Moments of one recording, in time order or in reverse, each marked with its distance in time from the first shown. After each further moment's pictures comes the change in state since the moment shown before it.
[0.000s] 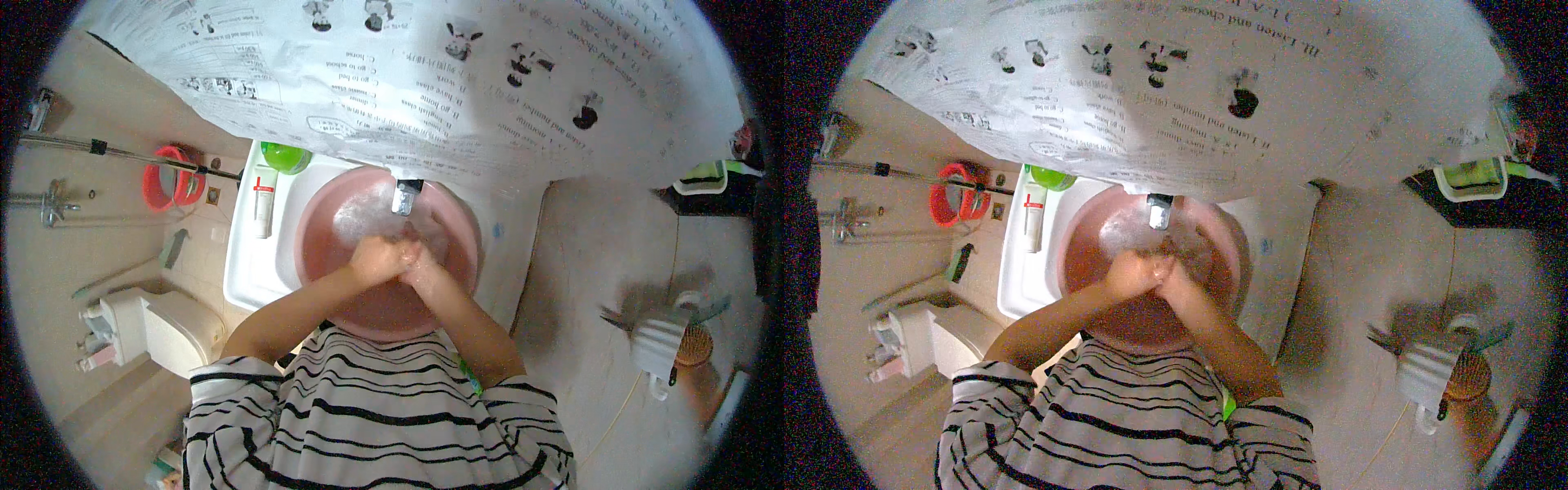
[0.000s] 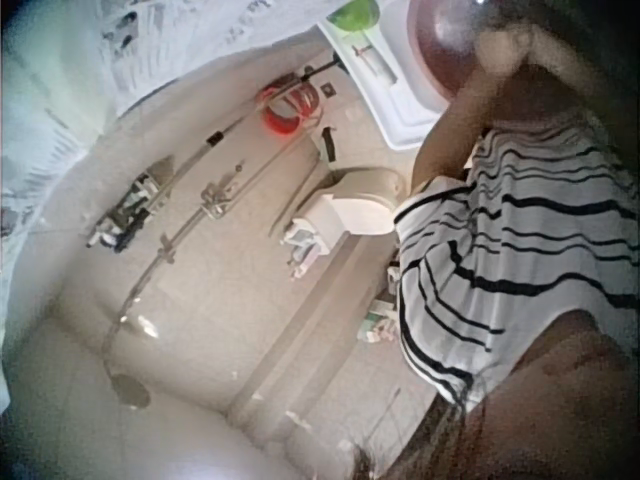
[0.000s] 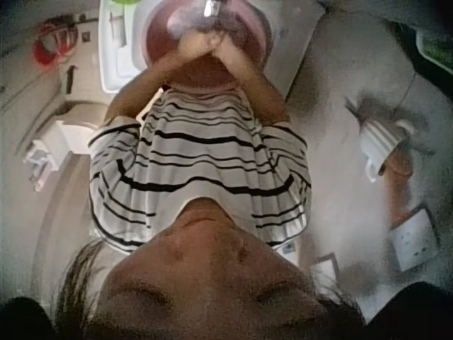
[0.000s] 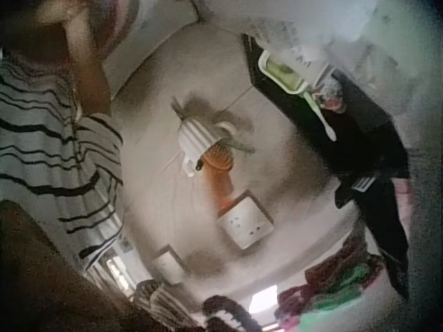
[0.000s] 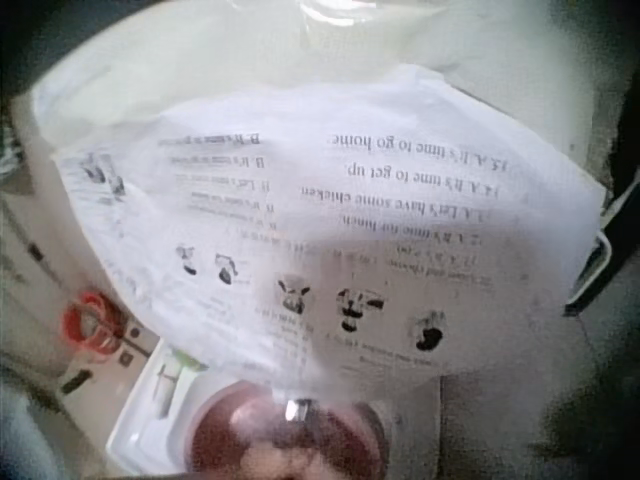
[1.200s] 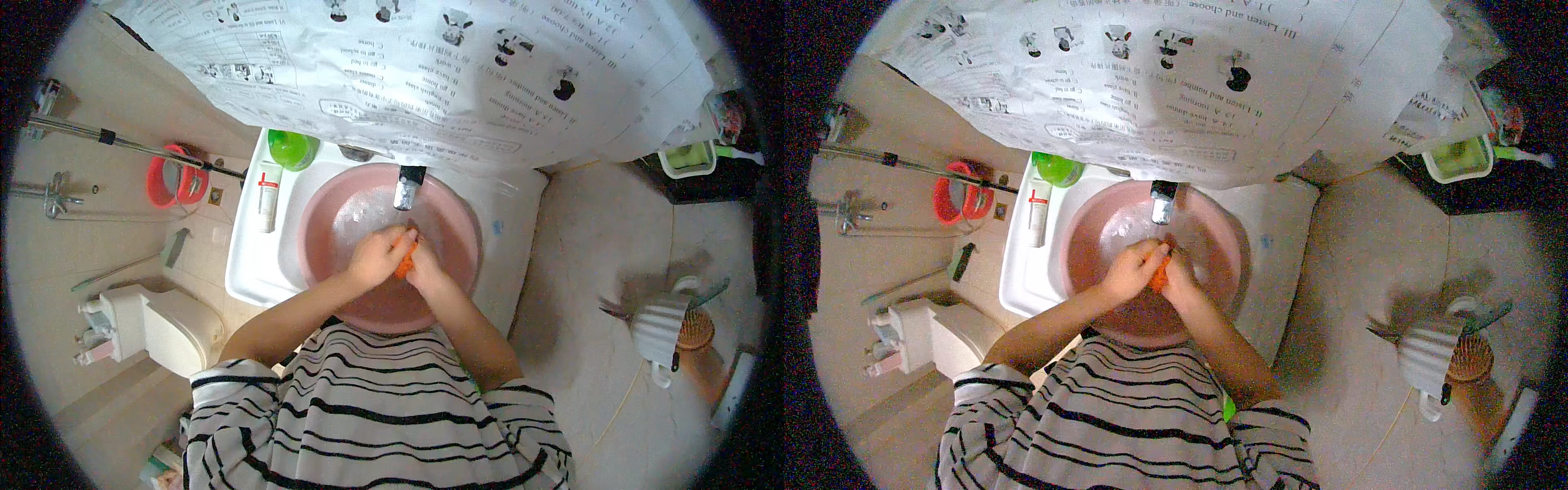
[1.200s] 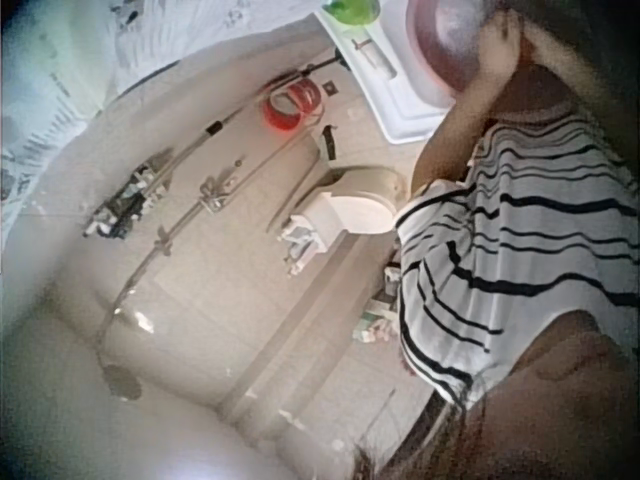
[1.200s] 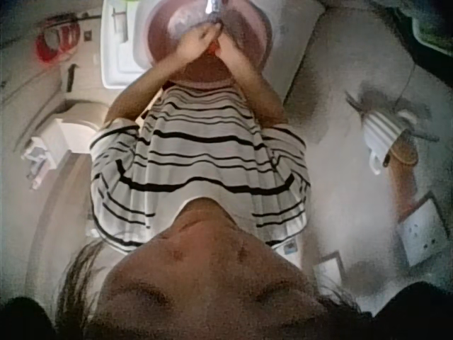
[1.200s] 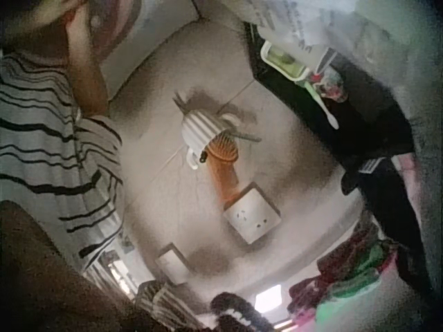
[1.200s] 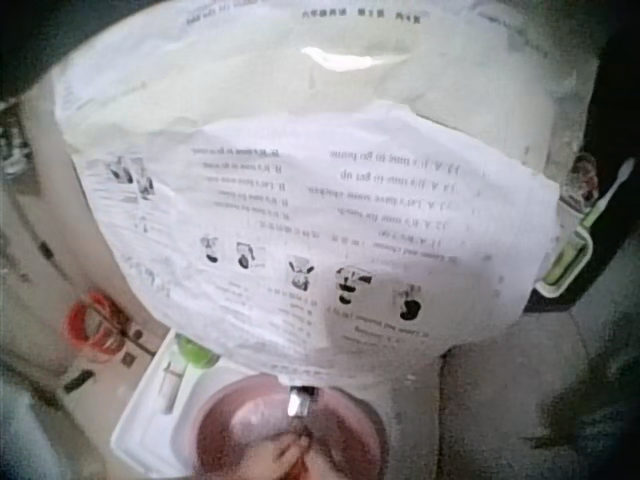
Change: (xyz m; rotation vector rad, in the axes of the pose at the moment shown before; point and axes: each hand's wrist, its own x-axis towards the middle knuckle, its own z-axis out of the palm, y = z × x) left_hand -0.003 0.031 -0.026 -0.311 -0.118 -0.399; right_hand -0.037 -0.004 0.023 -0.177 -0.002 -0.108
